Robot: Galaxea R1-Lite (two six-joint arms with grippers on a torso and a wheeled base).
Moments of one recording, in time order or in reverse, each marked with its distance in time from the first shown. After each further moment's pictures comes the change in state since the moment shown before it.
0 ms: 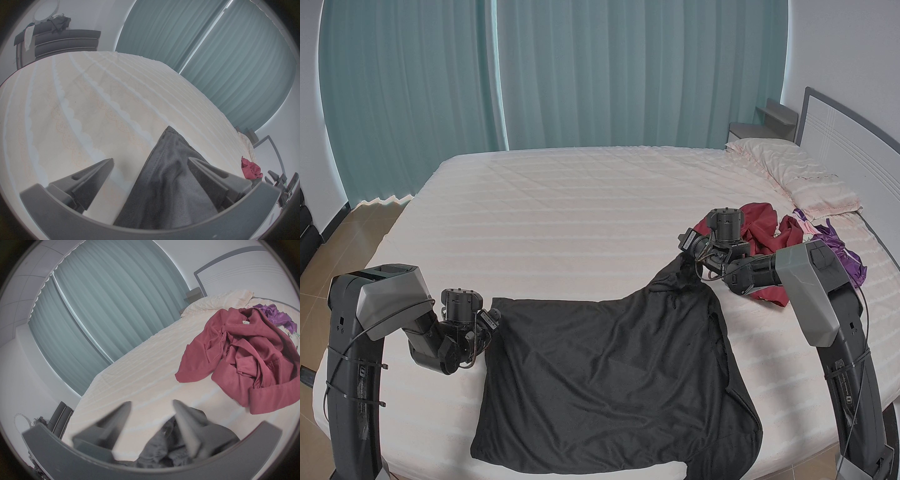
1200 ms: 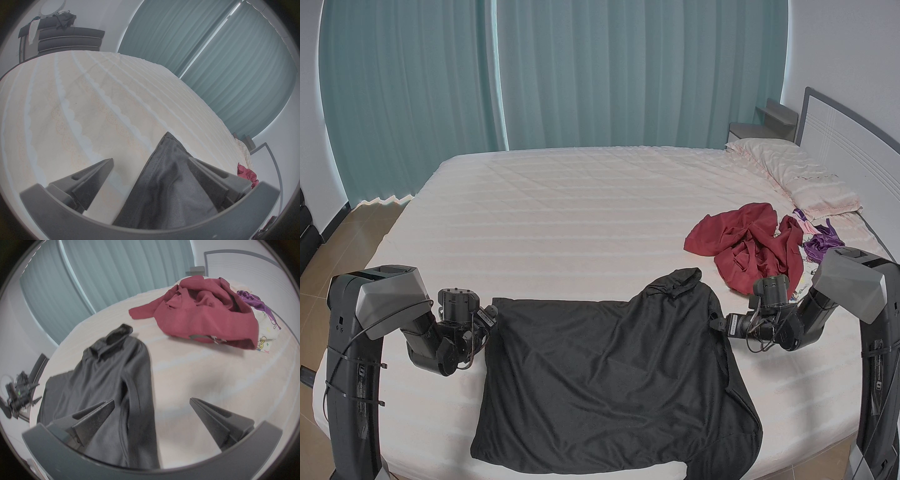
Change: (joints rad) left arm 0.010 0.001 0.017 -0.057 -0.001 -0.039; right arm -0.138 -0.235 0.926 -0.260 0.120 -0.313
